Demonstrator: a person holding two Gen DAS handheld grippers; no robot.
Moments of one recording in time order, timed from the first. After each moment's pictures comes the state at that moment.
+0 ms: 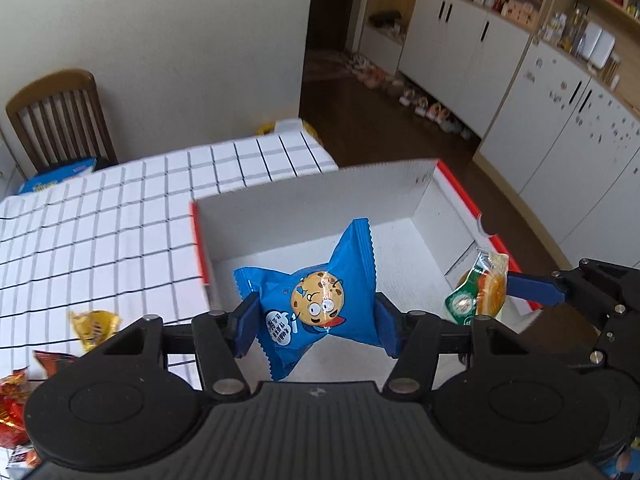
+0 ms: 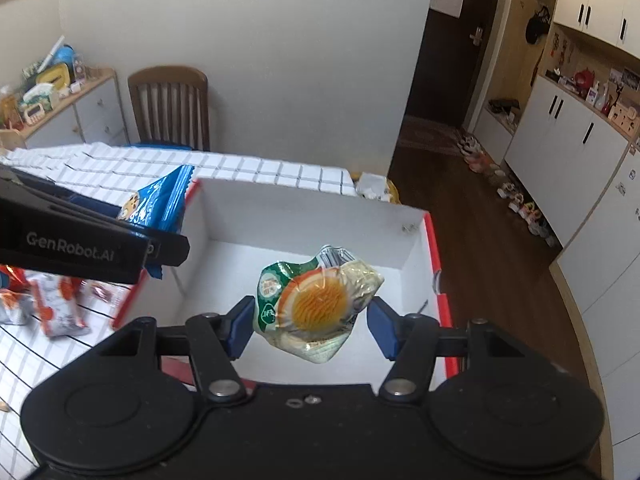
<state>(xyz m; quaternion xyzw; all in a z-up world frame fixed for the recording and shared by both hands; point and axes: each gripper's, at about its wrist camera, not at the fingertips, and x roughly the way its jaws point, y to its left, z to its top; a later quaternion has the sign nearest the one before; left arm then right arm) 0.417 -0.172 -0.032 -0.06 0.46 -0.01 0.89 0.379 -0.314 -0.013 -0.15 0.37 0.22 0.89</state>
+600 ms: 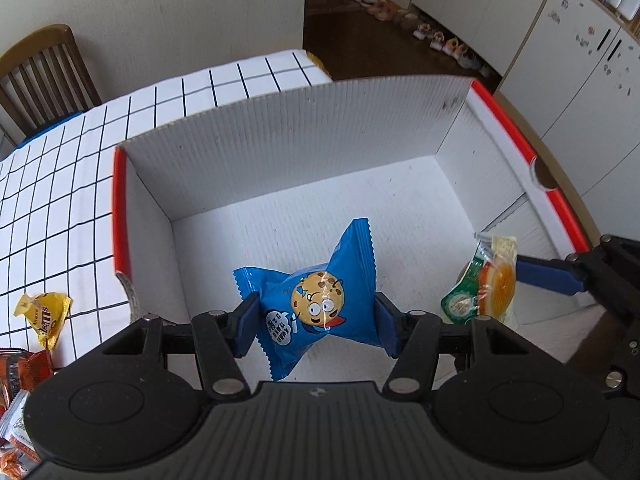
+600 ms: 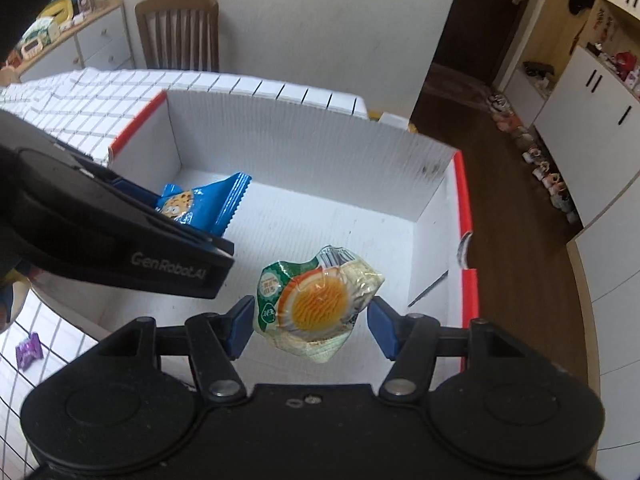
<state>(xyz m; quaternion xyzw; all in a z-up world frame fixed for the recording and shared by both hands) 0.464 -0.197 -0.097 -0.04 0.54 0.01 0.84 0.427 -0.309 -0.061 -0.20 0.45 0.24 0.84</state>
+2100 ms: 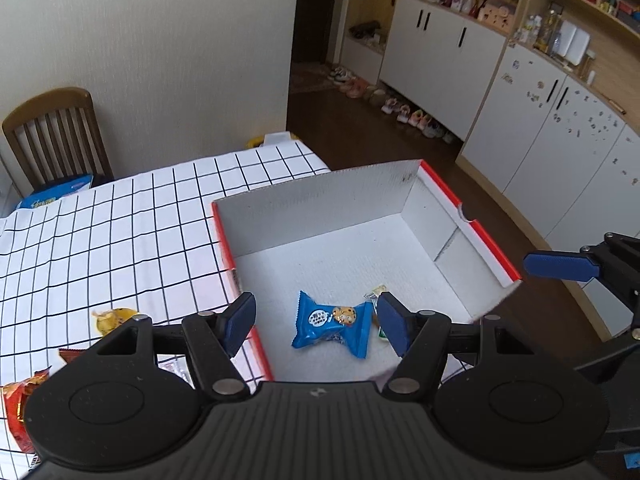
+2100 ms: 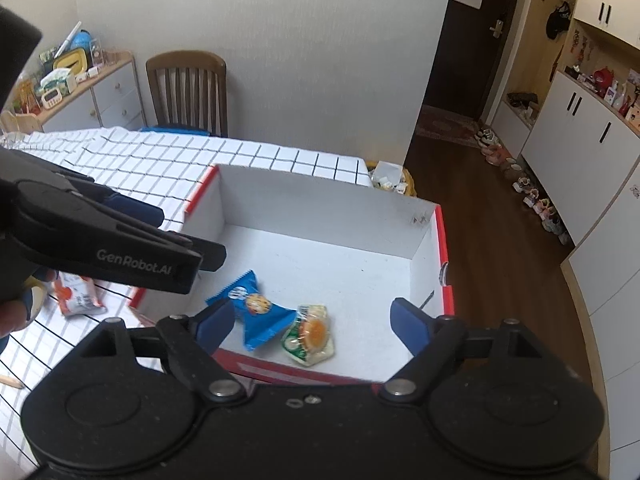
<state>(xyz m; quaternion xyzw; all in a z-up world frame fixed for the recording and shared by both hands) 0.363 -0.151 0.000 -0.04 0.43 -0.04 0.90 0.358 -0.313 0.017 -0.15 0.38 0.24 0.88</state>
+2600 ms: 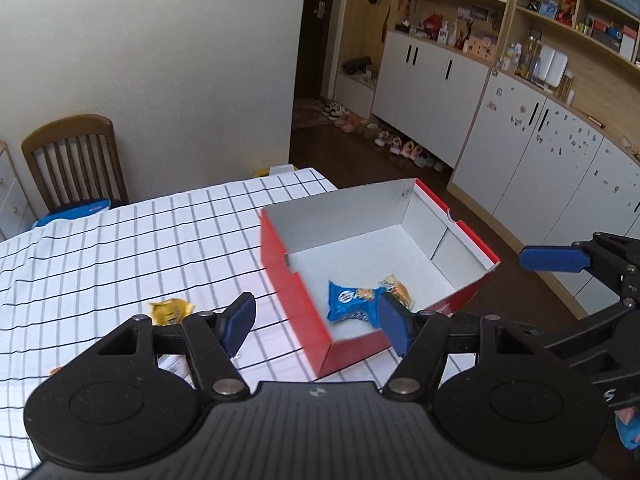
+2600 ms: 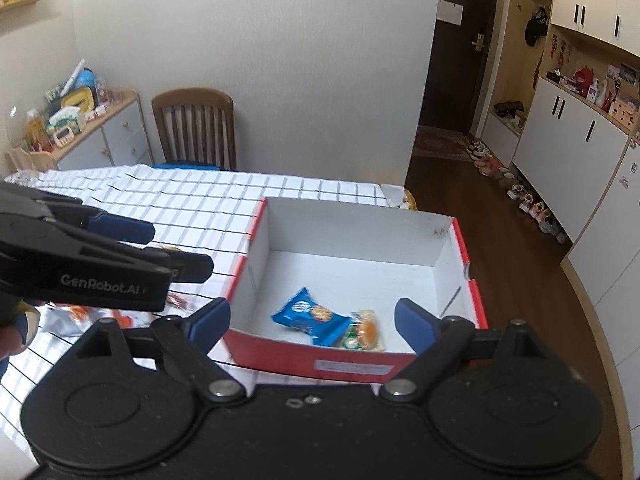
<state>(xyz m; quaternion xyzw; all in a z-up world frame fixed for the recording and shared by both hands) 0.267 -0.102 0.034 -0.04 0.37 -0.04 0.93 0.295 -0.291 0.044 -0.10 0.35 0.23 0.90</state>
